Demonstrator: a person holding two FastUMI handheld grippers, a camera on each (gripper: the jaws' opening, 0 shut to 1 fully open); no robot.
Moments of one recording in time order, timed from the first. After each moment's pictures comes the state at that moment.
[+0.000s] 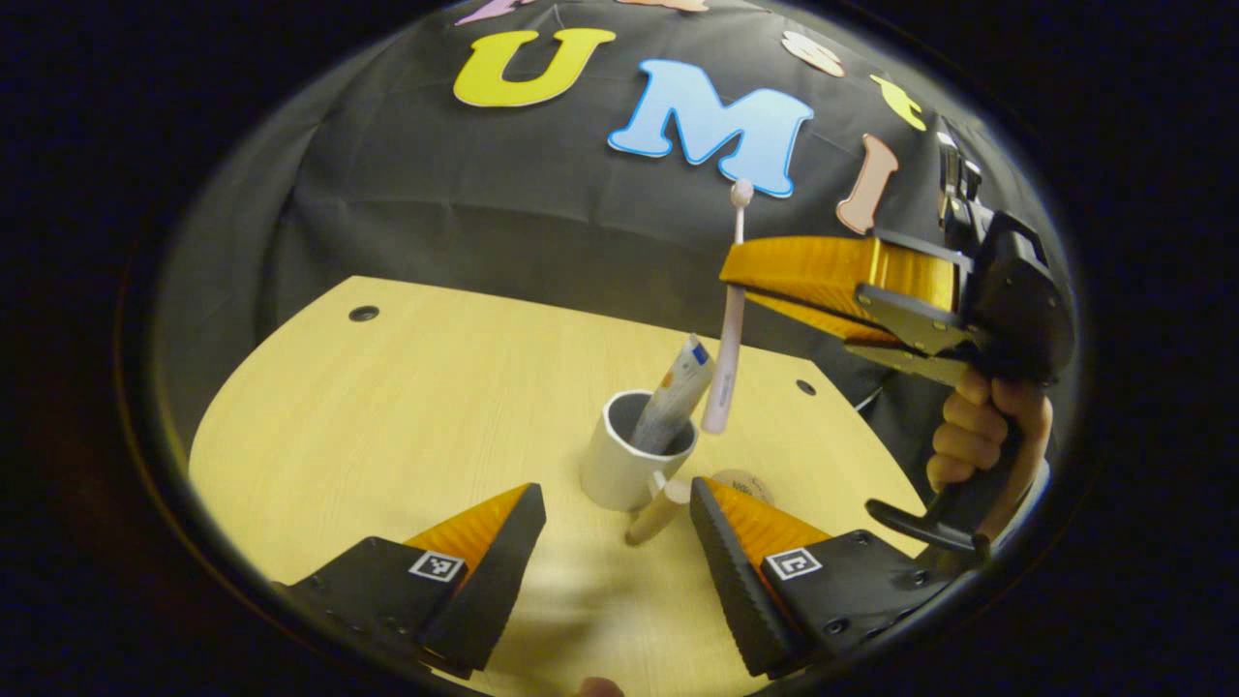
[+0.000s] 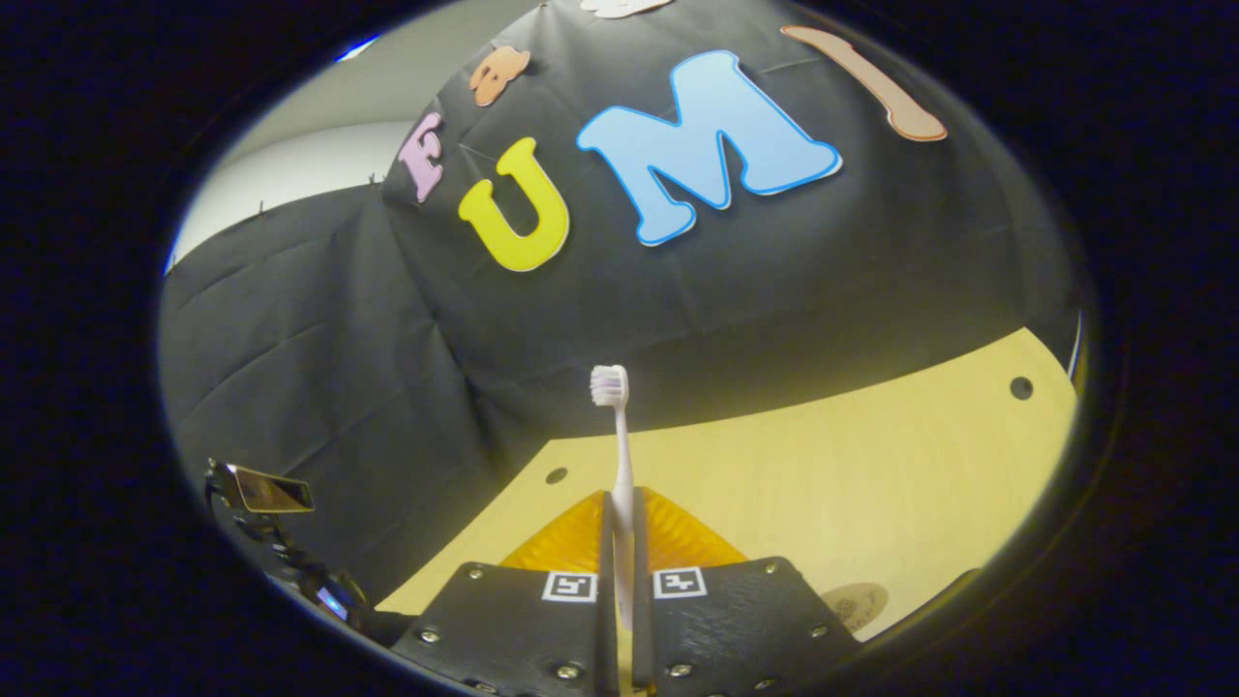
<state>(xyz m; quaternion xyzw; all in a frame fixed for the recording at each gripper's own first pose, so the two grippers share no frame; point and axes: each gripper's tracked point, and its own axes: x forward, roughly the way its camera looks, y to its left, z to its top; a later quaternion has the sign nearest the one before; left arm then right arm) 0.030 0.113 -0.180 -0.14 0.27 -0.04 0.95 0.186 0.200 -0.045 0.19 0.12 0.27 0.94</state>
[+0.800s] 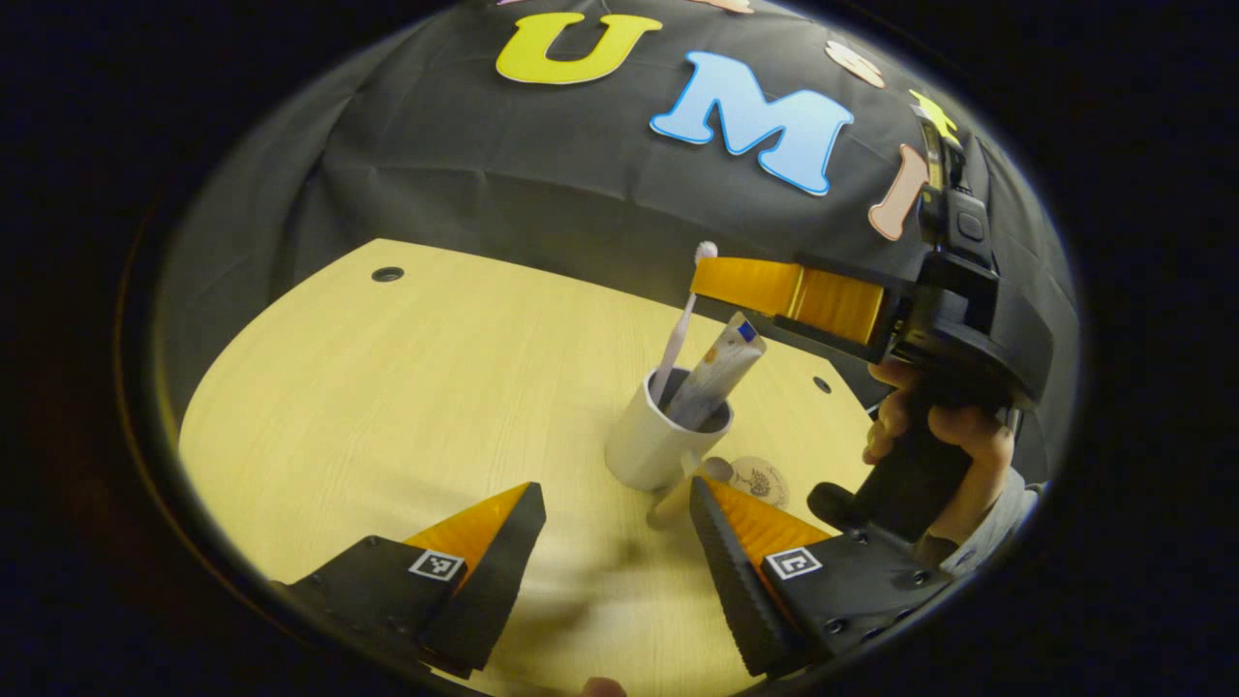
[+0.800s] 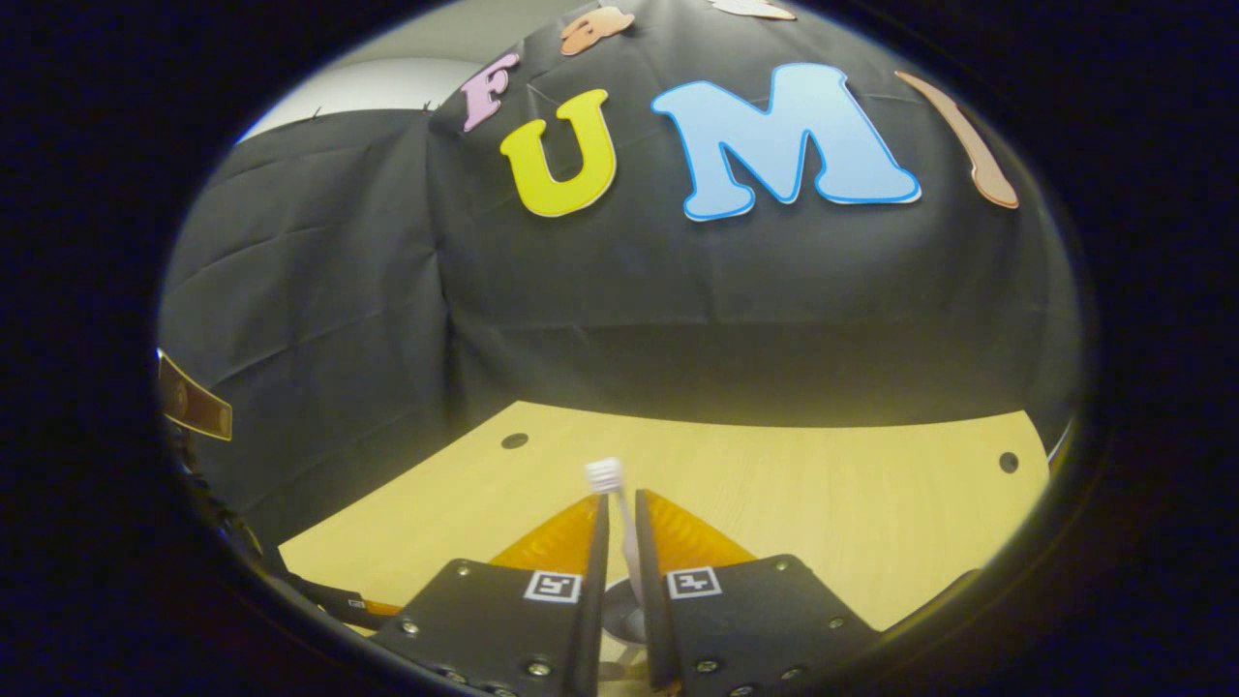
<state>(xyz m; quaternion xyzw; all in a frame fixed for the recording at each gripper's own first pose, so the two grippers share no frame) 0.021 0.127 -0.193 -0.17 0.30 -0.01 0.94 0.210 0.227 -0.093 0.05 0.13 0.25 0.96</state>
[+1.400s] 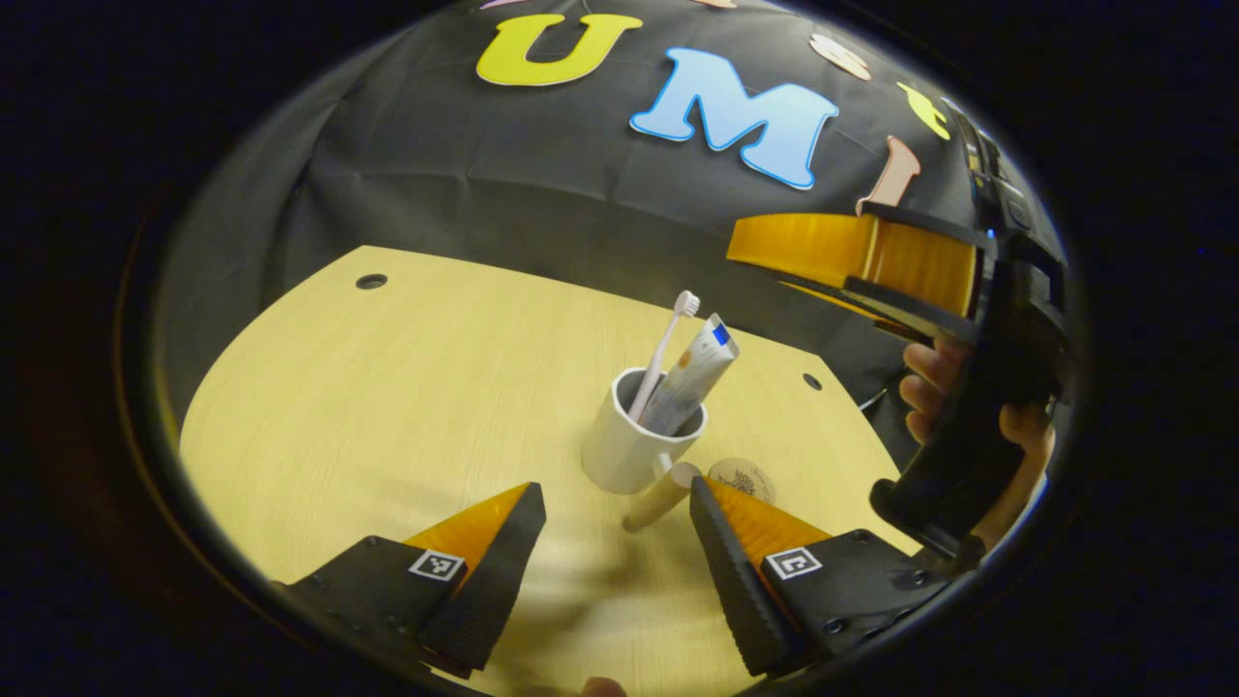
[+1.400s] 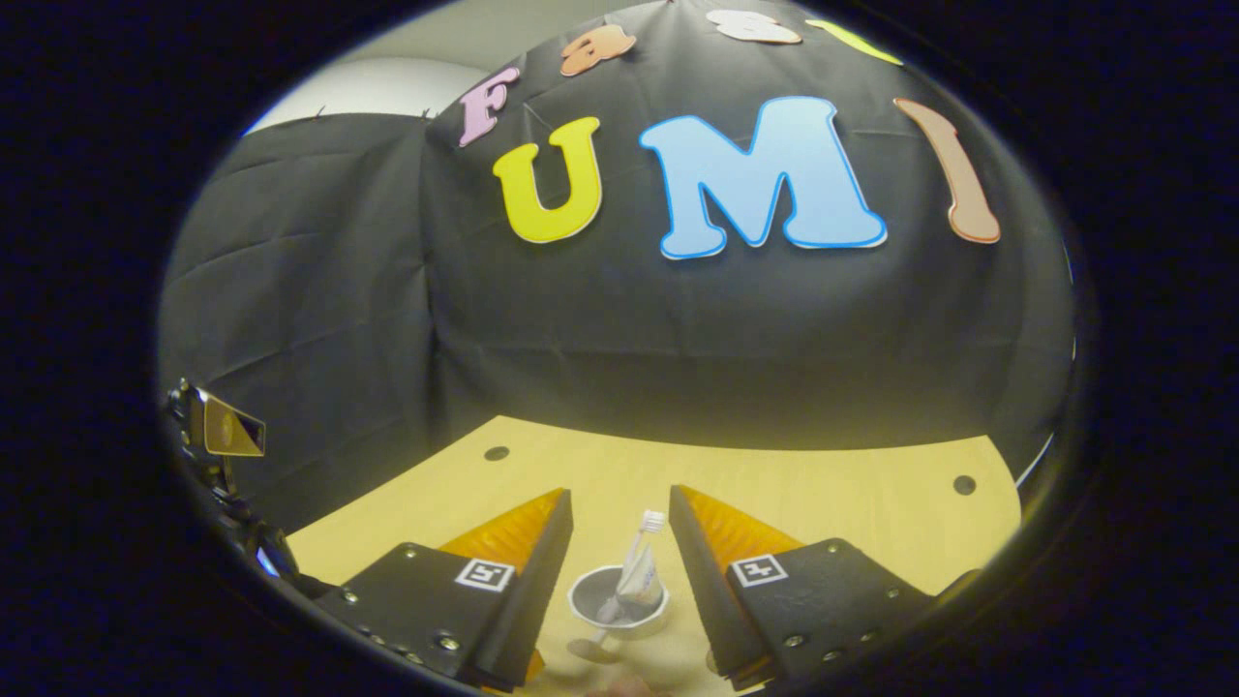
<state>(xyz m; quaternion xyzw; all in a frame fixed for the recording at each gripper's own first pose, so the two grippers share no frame) 0.028 0.103 -0.184 -0.16 0.30 -0.03 0.94 0.184 0.176 -0.047 0.04 0.09 0.20 0.97</state>
